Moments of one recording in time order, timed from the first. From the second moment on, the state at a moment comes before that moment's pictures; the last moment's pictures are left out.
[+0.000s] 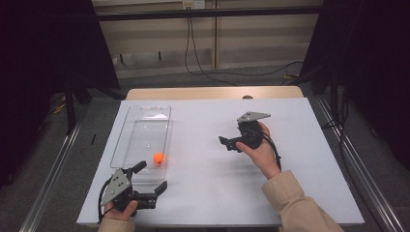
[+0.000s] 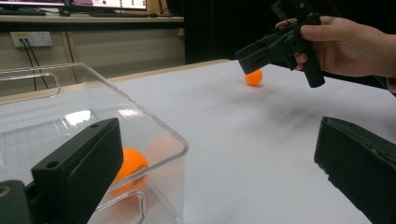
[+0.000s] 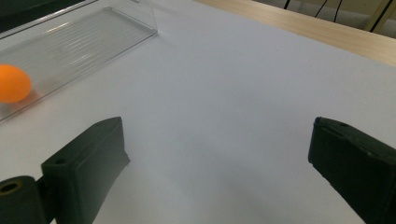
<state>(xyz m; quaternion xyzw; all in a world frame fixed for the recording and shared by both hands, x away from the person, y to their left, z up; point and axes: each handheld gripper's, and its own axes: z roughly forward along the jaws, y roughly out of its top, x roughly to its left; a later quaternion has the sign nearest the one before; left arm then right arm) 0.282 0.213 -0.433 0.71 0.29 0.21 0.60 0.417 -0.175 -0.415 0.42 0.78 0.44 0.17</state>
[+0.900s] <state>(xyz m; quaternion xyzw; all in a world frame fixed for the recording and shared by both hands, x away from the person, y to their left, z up) 0.282 0.213 -0.433 0.71 0.29 0.21 0.60 0.418 -0.194 -0.417 0.43 0.77 0.43 0.18</state>
